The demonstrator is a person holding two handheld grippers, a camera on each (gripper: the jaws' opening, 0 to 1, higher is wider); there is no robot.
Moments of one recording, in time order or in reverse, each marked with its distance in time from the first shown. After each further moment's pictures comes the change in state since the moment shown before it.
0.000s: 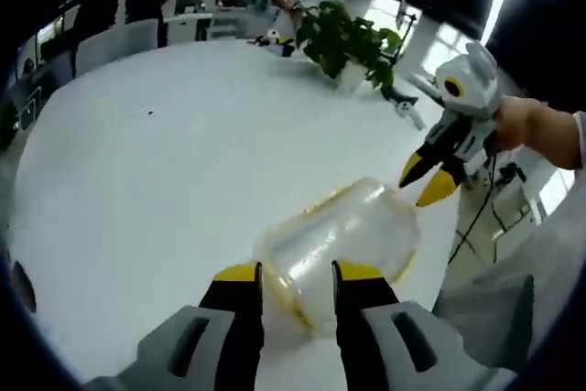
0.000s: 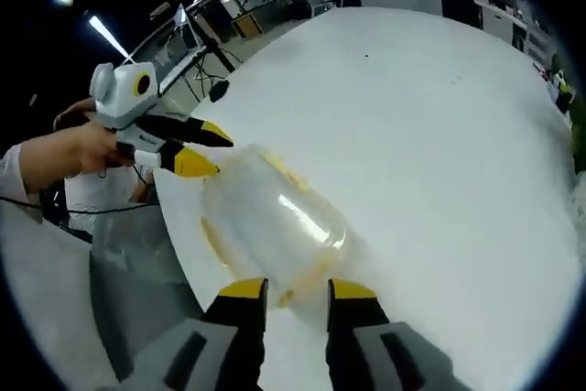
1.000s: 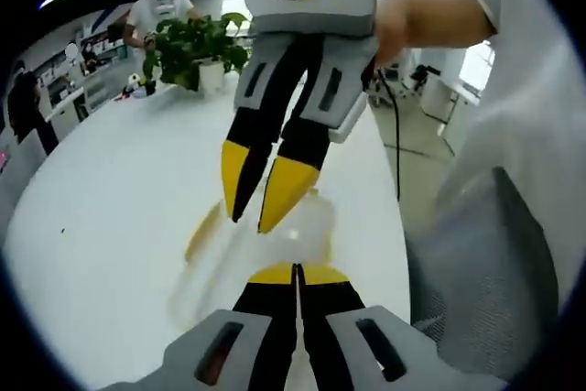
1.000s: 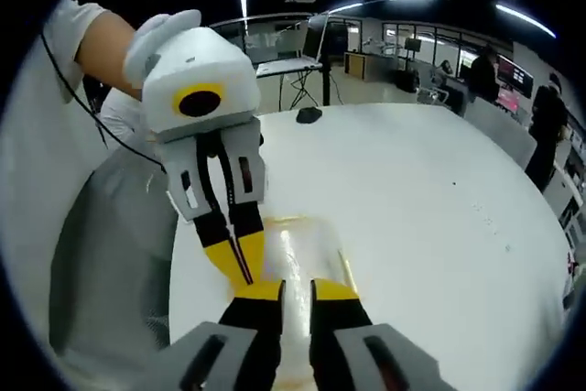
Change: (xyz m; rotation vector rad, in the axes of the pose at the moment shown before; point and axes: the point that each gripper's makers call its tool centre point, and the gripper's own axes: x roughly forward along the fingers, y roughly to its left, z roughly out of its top) left arm 0.023 -0.091 -0.020 0.469 0.077 -0.328; right arm 0.040 0.051 0.062 -0.545 -0.149 0.048
